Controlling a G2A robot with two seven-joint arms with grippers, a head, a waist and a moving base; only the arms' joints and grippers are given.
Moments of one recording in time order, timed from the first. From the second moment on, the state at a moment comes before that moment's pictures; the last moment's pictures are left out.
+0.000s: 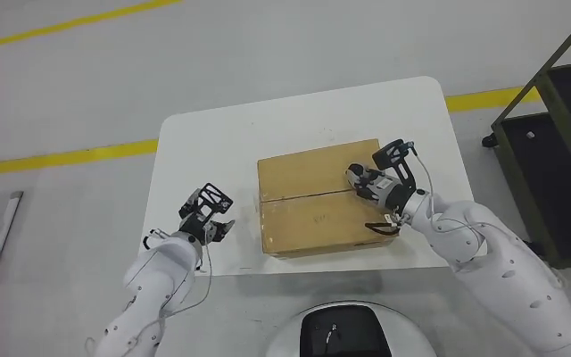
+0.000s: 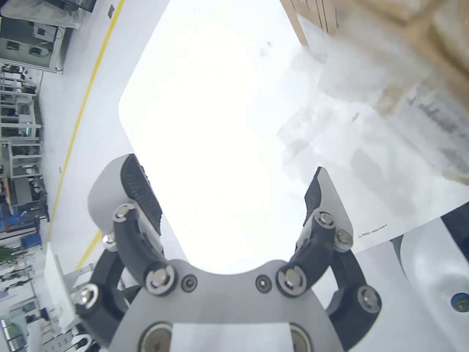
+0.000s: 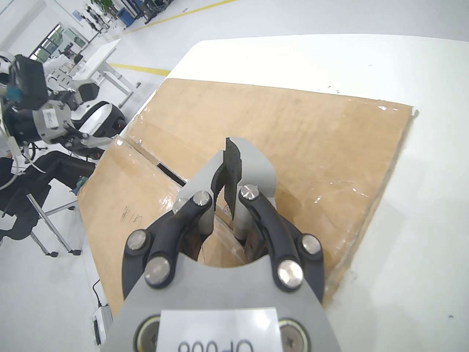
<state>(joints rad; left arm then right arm) 1.25 -0.88 -1.29 -1.92 1.49 -0.25 -0.71 -1.06 -1.09 1.14 -1.71 -0.64 -0.17 0.43</state>
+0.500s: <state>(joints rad) 1.23 -0.92 -1.17 -1.82 1.54 -0.17 -0.49 -1.06 -1.09 1.16 -1.71 -0.65 -0.19 0.45</state>
